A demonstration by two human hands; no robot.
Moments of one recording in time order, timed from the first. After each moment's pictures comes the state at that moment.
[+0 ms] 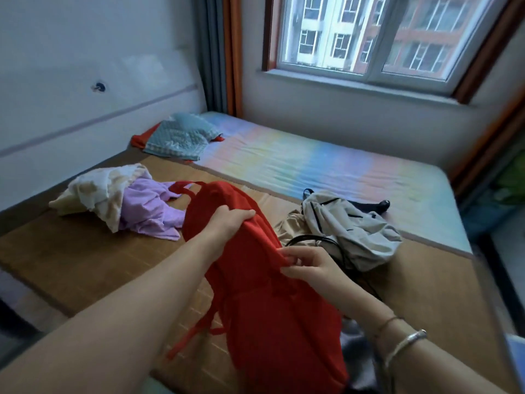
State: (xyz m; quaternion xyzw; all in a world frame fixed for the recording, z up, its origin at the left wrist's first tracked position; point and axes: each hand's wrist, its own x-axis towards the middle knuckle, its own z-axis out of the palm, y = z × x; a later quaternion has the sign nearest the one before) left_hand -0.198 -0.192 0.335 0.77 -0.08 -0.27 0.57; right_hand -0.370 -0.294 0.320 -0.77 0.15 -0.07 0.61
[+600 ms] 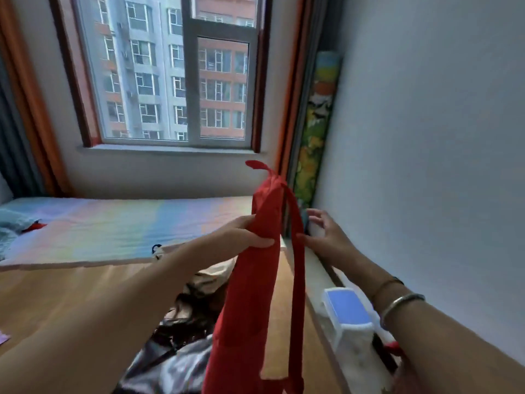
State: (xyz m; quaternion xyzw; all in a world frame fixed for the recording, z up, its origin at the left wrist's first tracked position) left_hand -0.559 -0.298 0.504 0.54 -0.59 -0.45 0.41; right_hand -0.750 -0.373 0.482 -0.75 0.45 -0.35 0.34
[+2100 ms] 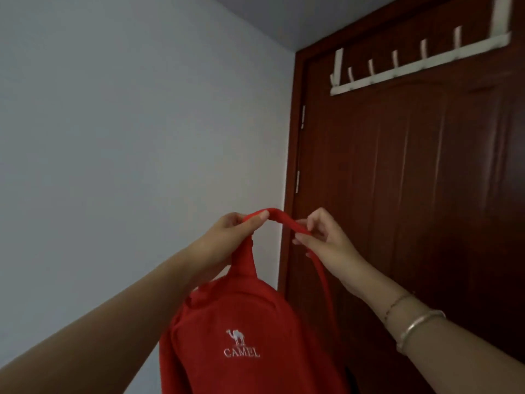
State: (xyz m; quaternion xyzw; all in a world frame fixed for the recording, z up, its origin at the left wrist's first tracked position) left_hand -1.347 0.143 0.654 -0.24 -0.70 -0.67 0.01; right_hand -1.323 0.342 0.641 -0.16 0.78 -0.54 -0.27
